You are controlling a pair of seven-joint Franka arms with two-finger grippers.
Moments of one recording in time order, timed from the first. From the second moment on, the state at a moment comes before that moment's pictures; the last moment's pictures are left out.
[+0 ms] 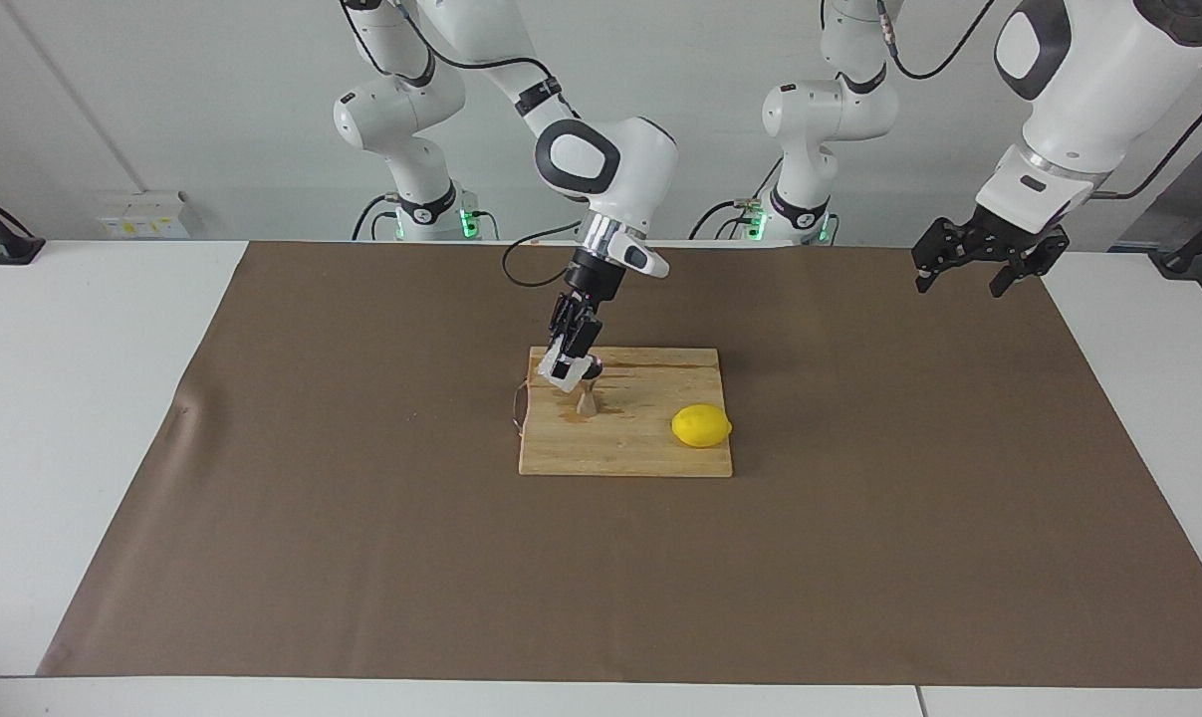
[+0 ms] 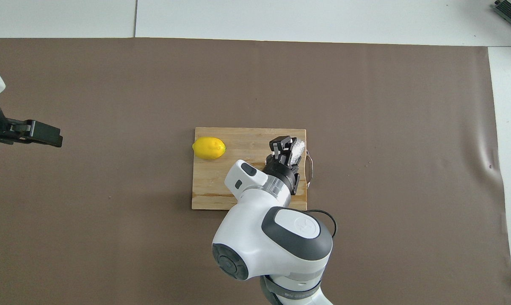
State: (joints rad) left arm -0.03 -0.02 -0.03 -1.63 -0.02 1.60 0.06; right arm 0.67 0.15 0.05 -2.00 -1.01 2.12 -0.40
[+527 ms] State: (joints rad) left arm -0.03 -0.02 -0.03 -1.63 -0.02 1.60 0.06; right arm 0.67 0.13 0.05 -2.04 -1.10 2.12 -0.32
